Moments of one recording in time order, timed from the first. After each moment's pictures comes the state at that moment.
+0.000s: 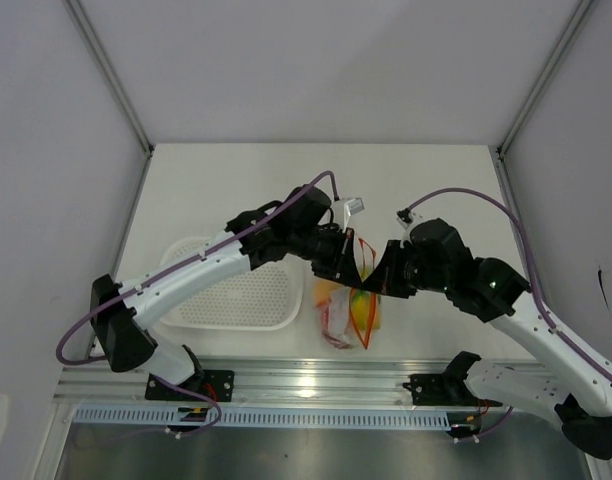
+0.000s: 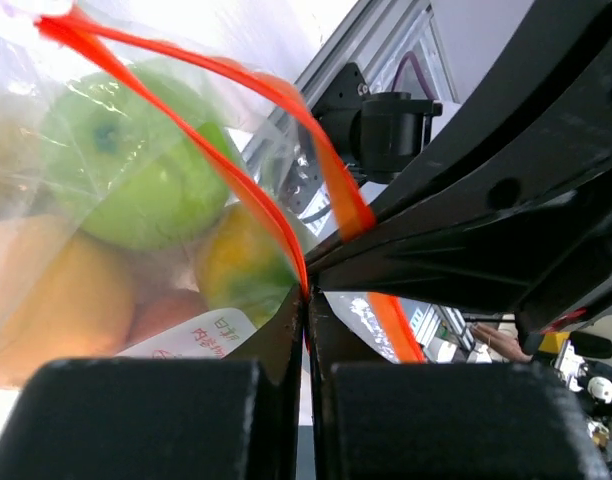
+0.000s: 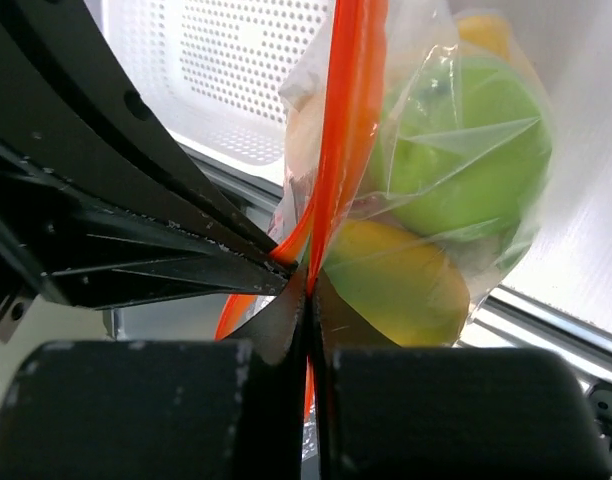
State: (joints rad) left arm -0.93 1.49 1.44 -0.66 0.51 -0.65; right arm 0.79 0.93 1.13 -0.85 -0.13 0.83
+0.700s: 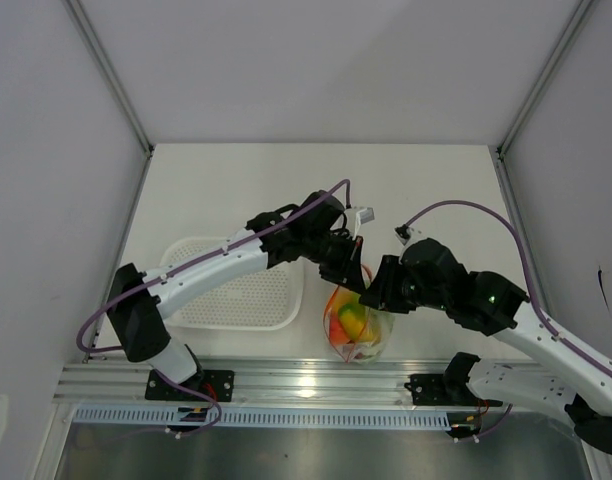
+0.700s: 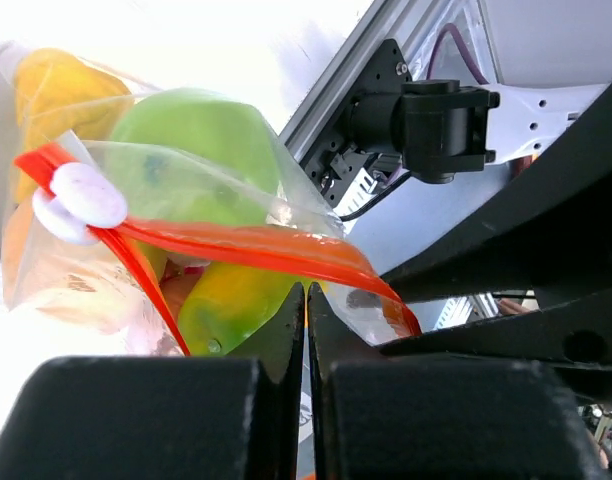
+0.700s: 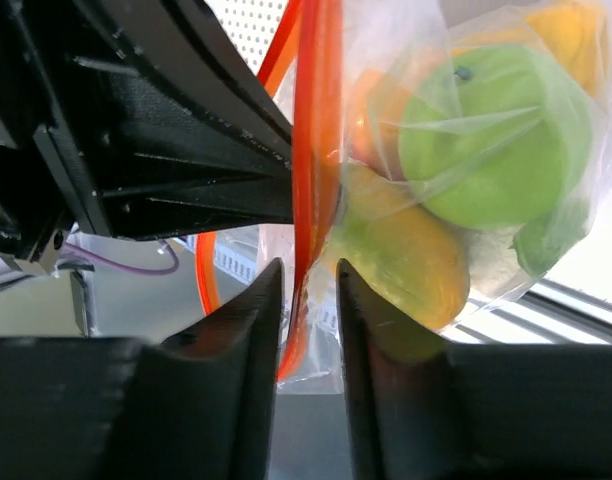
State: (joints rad) left arm -0.94 1.59 1.43 -0.64 0.53 -0.58; right arm 0.93 0.88 1.04 -0.87 0.01 0.92
